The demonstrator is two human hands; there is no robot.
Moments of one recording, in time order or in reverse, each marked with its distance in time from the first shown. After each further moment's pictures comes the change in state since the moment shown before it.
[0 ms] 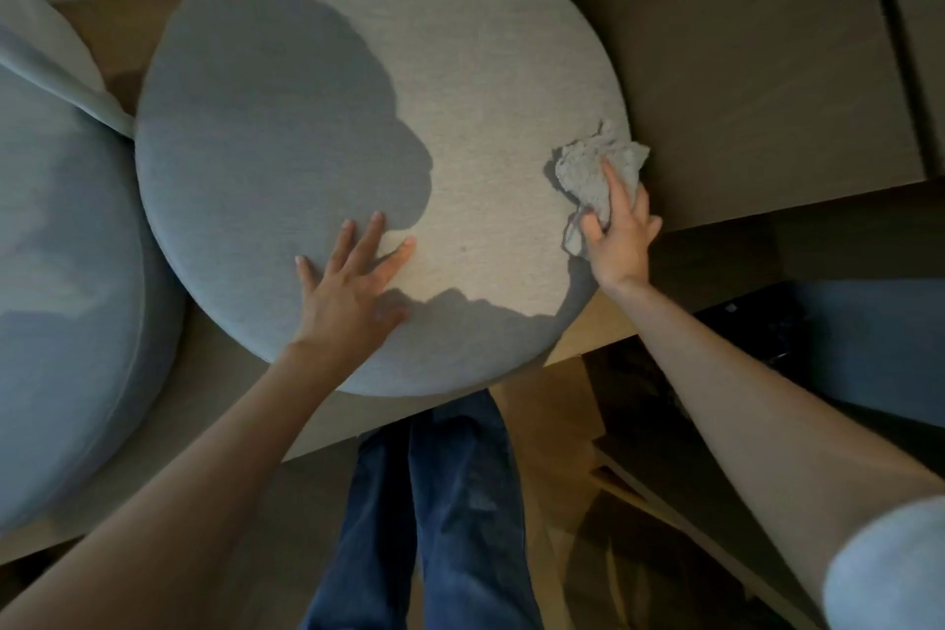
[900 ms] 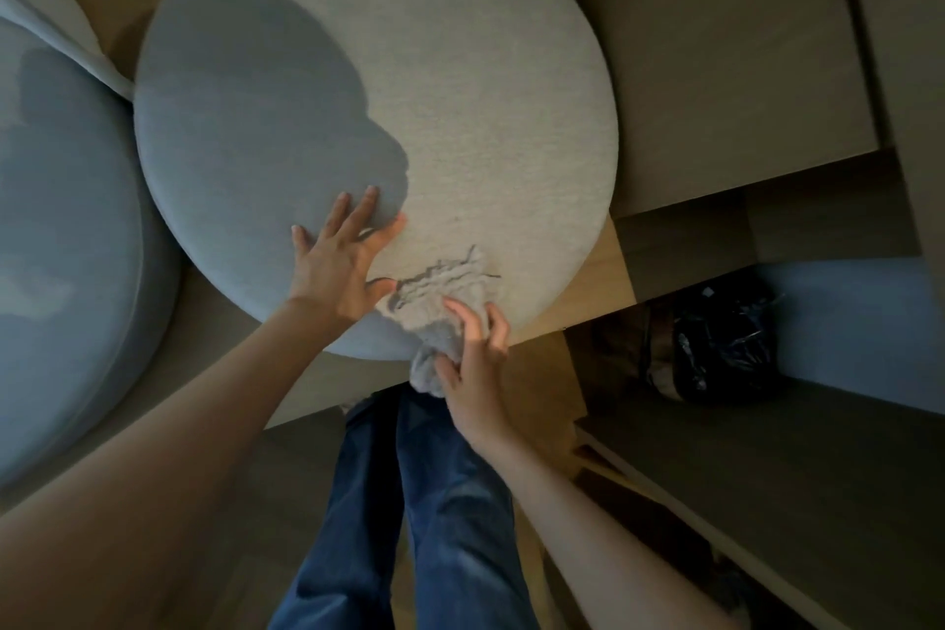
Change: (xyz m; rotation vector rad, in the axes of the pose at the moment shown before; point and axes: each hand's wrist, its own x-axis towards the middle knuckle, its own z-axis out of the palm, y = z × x) left_hand 0.001 -0.008 0.003 0.079 -0.038 0.008; right_hand -0.195 -0.044 0.075 0.363 -0.243 0.013
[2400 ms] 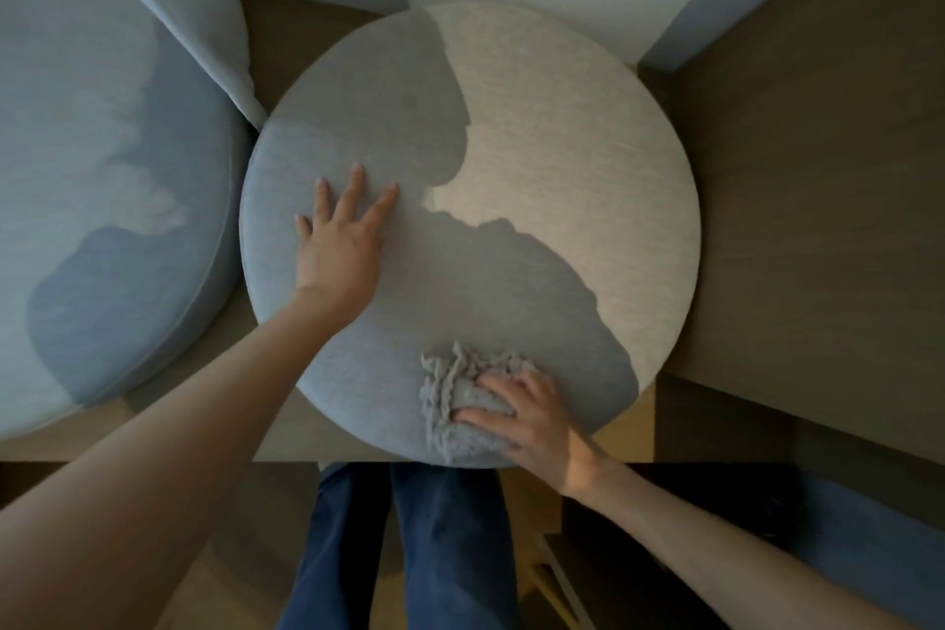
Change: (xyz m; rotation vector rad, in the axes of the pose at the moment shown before) left_hand 0.038 -0.048 -0.051 -0.311 0.249 -0.432; right_hand 0.125 0.011 -0.071 -0.801 -0.495 -1.143
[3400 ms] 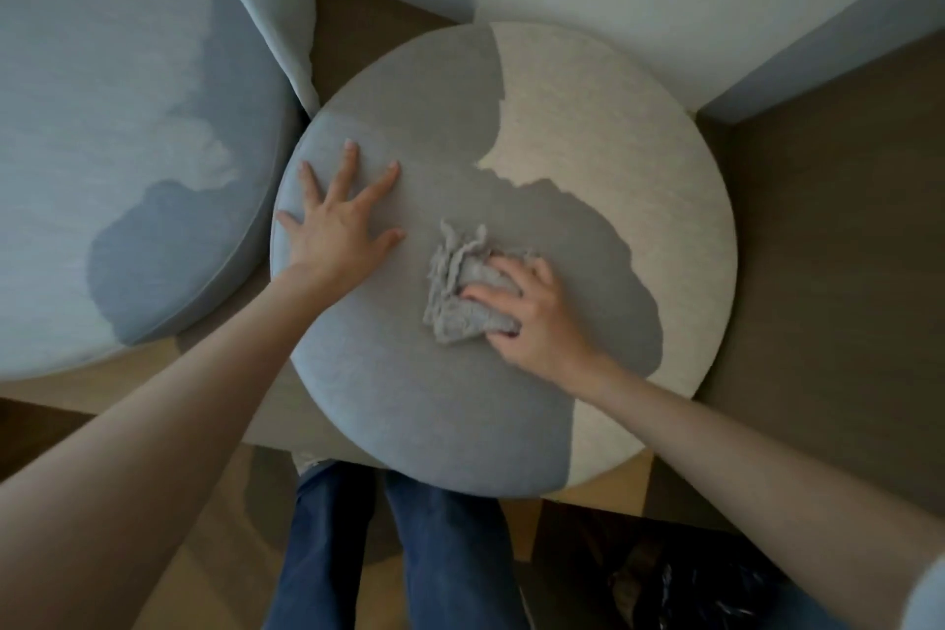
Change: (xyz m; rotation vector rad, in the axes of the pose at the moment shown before) left_hand 0.014 -0.026 -0.011 -0.134 0.006 -0.213; right_hand 0.126 0.069 -0.027 0.226 0.026 0.075
